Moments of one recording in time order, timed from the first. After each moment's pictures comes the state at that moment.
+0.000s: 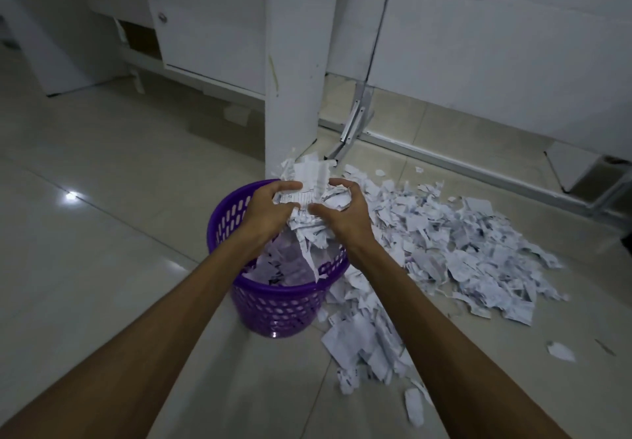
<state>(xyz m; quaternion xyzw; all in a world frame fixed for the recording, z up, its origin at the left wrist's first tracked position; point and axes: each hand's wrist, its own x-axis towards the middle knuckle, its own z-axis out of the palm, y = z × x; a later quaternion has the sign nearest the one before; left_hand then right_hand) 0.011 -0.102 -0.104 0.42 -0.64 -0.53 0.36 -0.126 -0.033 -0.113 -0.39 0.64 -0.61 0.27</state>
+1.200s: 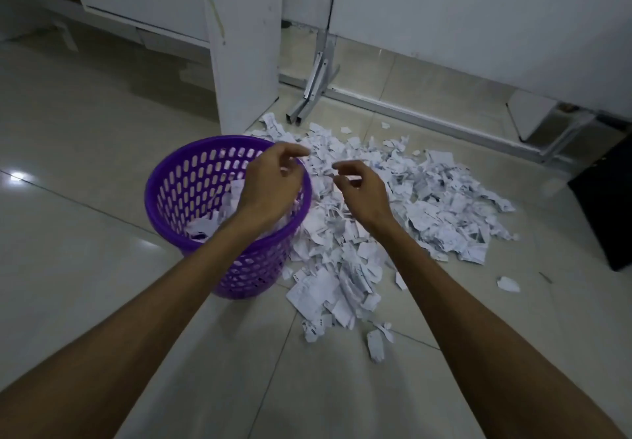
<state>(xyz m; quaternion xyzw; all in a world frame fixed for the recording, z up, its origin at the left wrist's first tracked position) -0.044 -0.040 -0.103 0.37 -0.73 -0.42 0.39 -0.205 0.033 -0.134 -0.44 0.74 -0.49 0.16</state>
